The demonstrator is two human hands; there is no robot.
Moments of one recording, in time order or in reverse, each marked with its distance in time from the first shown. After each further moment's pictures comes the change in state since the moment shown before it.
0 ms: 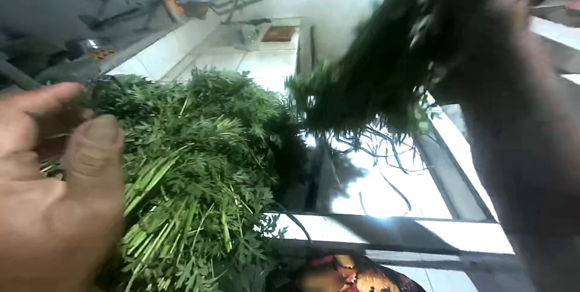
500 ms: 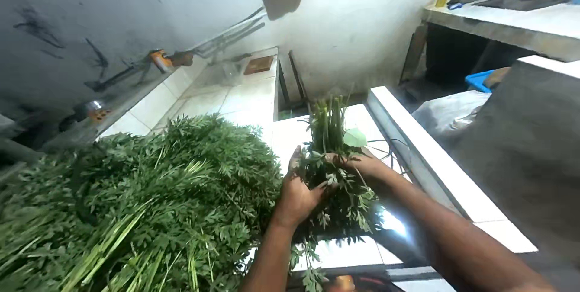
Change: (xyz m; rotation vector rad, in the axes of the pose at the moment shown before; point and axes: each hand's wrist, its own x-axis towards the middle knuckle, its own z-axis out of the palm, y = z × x) left_hand -0.053 0.169 0.258 -0.695 -0.573 -0.245; right_hand -0.166 -0.013 0.054 0.297 -0.278 0.896
